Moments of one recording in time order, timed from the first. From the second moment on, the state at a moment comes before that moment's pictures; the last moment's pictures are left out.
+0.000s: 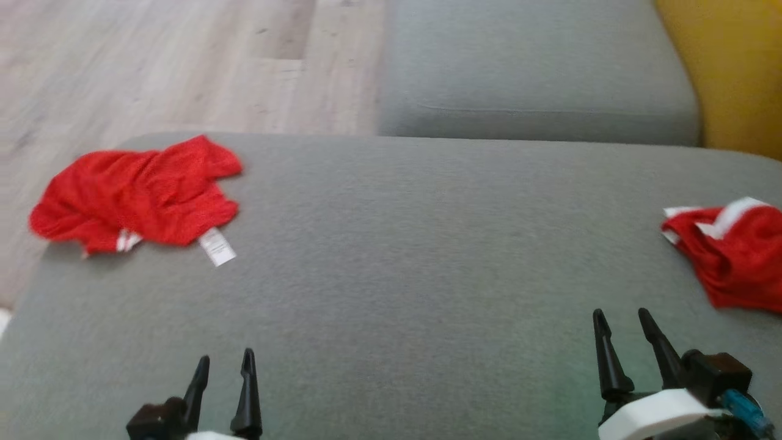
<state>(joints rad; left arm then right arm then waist) 0.08 0.32 -0.52 0.19 -0.72 0.23 -0.22 0.14 -0.04 0.02 0.17 0.19 0.12 -0.11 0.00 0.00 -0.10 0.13</state>
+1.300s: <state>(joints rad) 0.07 0.46 -0.36 0.01 -0.70 0.27 -0.18 0.01 -0.04 0.11 0.21 0.18 0.12 -0.12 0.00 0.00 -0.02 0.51</state>
